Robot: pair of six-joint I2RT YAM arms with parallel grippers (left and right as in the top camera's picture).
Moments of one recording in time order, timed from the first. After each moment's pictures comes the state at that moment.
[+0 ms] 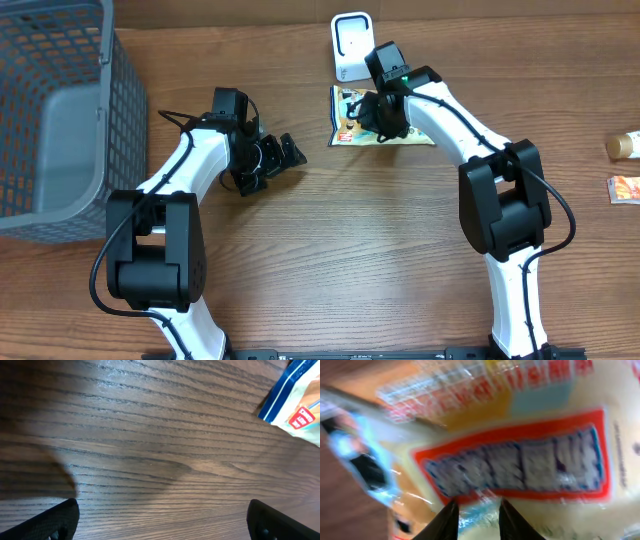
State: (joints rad) left arm -0.09 1.93 1.26 -0.71 0.43 -0.50; right arm 0.39 2.31 1.86 -0.84 -0.06 0.68
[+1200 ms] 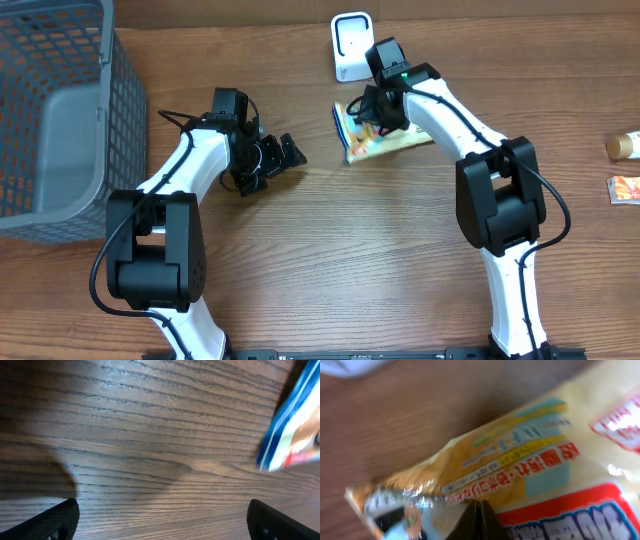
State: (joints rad) left arm -0.09 1.93 1.26 -0.71 0.43 -0.51; right arm 0.38 2.35 1.92 -0.82 -0.01 0.64
